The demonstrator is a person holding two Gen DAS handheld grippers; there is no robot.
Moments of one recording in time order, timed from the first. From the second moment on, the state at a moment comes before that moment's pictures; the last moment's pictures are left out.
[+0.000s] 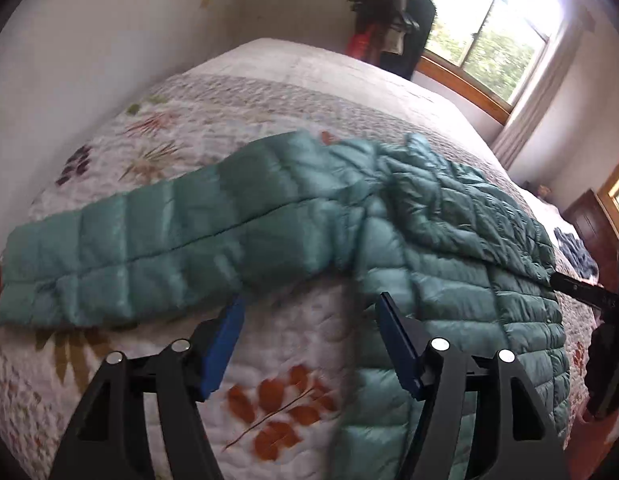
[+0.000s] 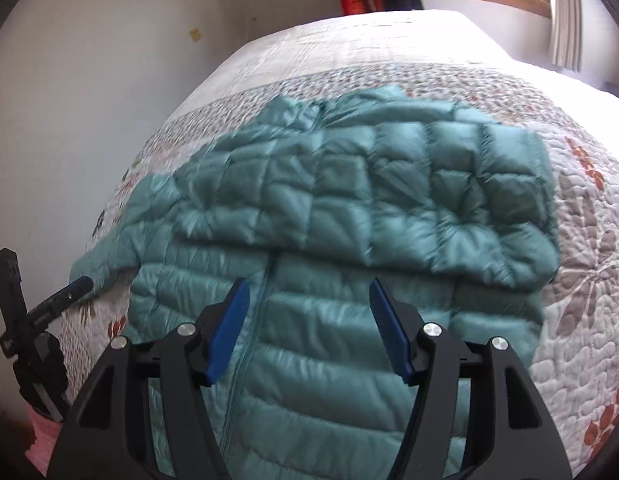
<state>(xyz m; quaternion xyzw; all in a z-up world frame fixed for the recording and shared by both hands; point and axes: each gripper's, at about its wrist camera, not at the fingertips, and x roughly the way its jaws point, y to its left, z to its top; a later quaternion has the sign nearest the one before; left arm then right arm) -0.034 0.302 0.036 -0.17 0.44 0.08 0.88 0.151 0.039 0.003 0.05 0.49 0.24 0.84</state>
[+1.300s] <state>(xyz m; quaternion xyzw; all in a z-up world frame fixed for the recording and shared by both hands) -0.097 0.474 0.050 -0.30 0.26 0.32 0.86 0.146 0.024 -0.032 0.07 0.50 0.21 0.84</state>
